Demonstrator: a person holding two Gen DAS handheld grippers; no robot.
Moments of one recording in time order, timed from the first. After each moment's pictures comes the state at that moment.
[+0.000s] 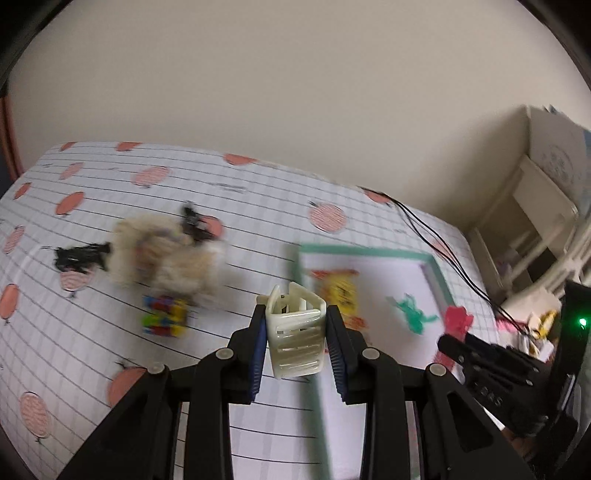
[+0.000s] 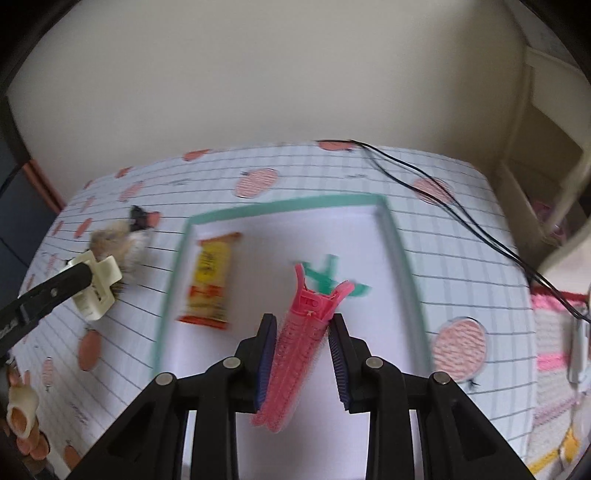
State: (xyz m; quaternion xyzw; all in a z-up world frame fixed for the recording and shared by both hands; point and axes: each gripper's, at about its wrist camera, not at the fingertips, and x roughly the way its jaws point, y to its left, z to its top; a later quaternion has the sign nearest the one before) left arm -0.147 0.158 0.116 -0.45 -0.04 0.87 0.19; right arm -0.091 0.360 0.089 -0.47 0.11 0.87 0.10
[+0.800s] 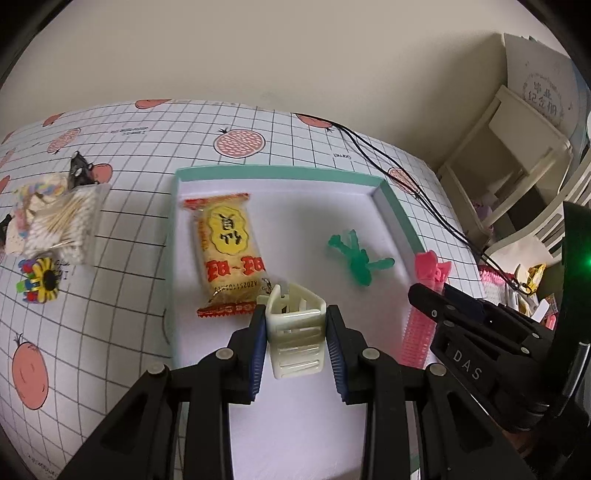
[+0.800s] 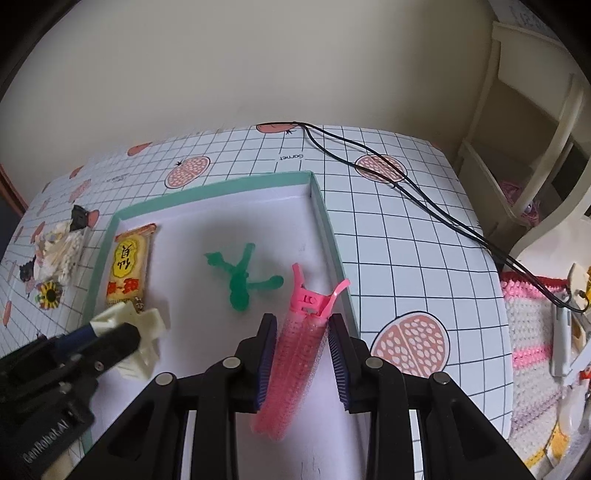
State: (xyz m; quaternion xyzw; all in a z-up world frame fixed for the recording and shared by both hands) left arm -0.139 0.256 0.056 -0.51 -0.02 0.82 0.25; right arm -0.093 0.403 0.058 -0.49 0.10 0.85 0.16
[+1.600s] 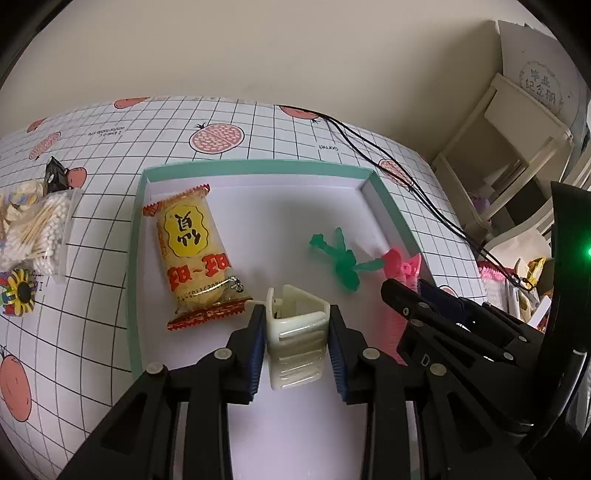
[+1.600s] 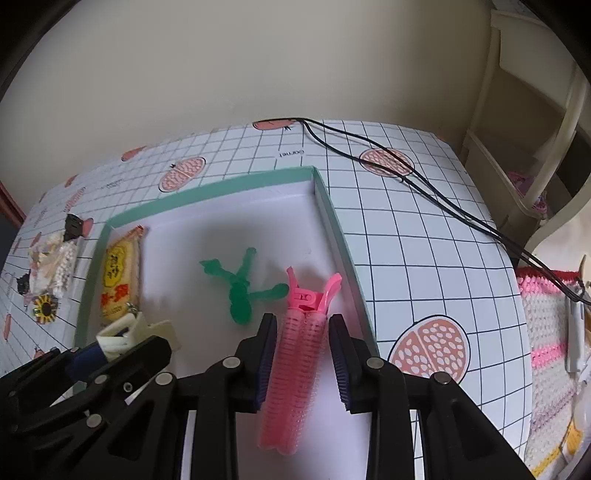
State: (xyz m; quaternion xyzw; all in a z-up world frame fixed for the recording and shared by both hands) left arm -0.146 0.277 0.047 -0.52 -0.01 0.82 0.26; right arm -0.101 0.404 0.045 -0.48 0.11 0.86 0.16
